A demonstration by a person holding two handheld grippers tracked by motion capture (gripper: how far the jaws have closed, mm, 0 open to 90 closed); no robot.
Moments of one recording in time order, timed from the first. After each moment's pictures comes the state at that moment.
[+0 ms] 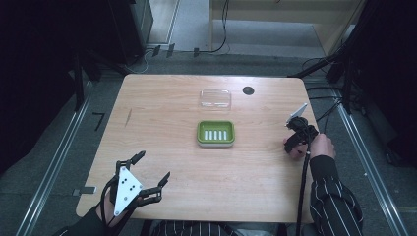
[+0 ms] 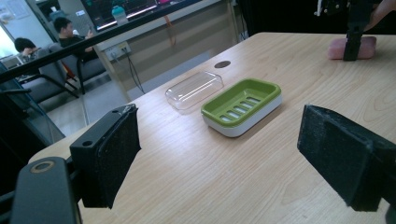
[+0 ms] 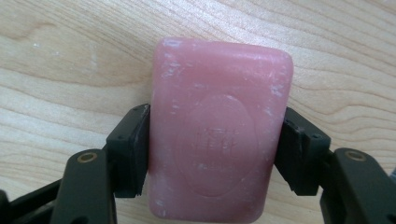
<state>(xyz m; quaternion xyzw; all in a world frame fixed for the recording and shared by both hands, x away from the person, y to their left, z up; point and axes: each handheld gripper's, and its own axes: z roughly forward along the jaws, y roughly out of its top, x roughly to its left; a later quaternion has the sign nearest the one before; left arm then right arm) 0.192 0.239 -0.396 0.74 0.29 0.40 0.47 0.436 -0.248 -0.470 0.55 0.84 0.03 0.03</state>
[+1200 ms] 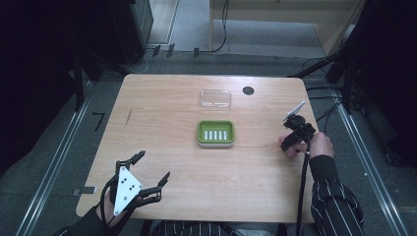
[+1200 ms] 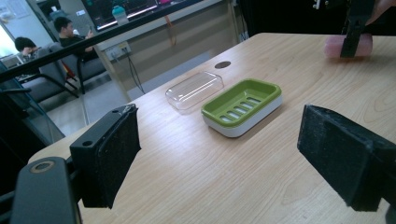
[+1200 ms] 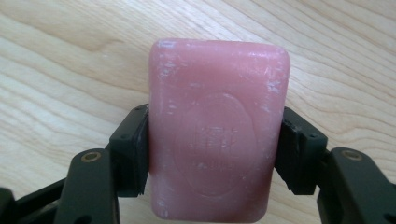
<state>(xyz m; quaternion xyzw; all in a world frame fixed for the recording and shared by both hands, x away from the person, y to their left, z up) 0.192 0.239 -0.396 0.74 0.29 0.39 0.47 0.430 -0.233 -0.453 0.51 0.86 0.06 0.04</state>
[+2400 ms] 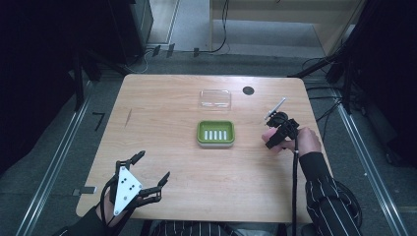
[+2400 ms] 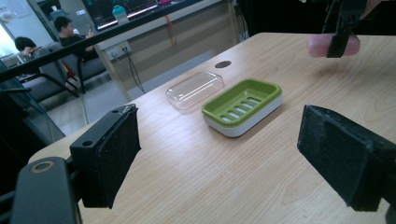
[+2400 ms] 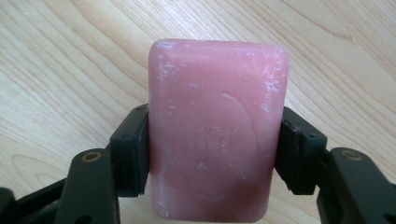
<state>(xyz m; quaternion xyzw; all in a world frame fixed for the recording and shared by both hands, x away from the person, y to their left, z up) 0.192 0.239 -0.396 0.74 0.29 0.39 0.47 0.423 -0.180 -0.427 0.42 0.90 0.09 0.05</state>
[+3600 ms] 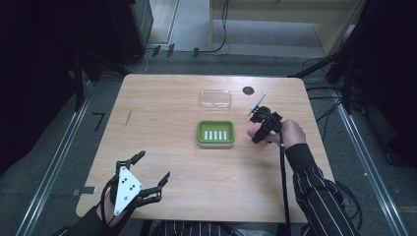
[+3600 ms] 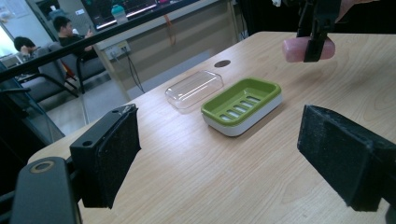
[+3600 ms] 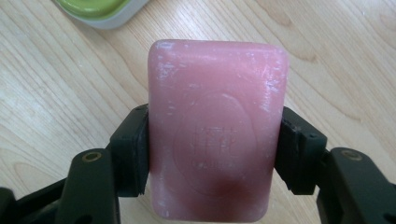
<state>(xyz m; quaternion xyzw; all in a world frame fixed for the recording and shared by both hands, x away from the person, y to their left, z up) 0.192 0.239 -0.396 0.74 0.29 0.39 0.46 0.437 -0.132 -0.416 0.36 0.93 0.09 0.06</state>
